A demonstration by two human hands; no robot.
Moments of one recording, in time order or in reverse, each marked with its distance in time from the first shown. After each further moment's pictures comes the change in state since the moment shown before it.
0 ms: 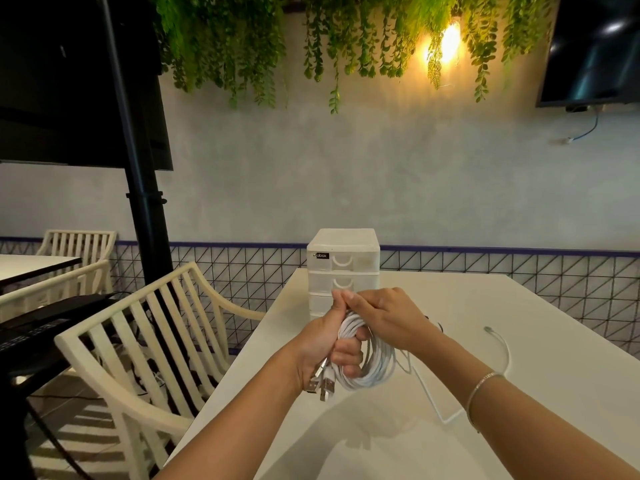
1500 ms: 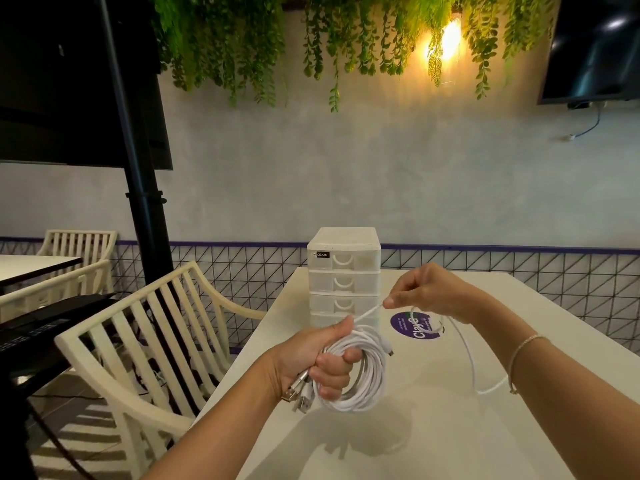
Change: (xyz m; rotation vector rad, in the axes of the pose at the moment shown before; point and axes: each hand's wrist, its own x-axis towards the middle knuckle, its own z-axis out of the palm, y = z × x) left_hand -0.003 -0.007 -0.036 0.033 -0.445 -0.199; right_hand 0.014 0.040 -0.055 0.270 -0.215 0.262
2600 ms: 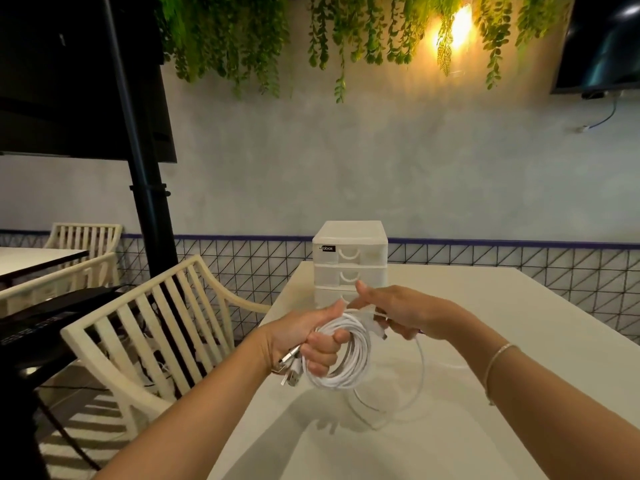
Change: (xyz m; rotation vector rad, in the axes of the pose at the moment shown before) left_hand -0.006 0.019 -0.025 0.060 0.019 -0.076; right_hand 0.008 -0.014 0.048 -0.026 -0.238 0.141
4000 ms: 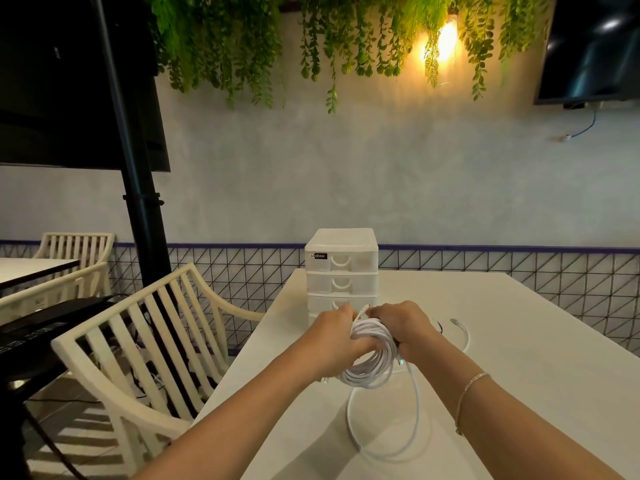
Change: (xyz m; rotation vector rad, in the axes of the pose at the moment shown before) left_hand 0.028 0.003 0.058 1.140 0.864 0.129; right_hand 0.011 0.018 0.021 0.628 0.505 0.324
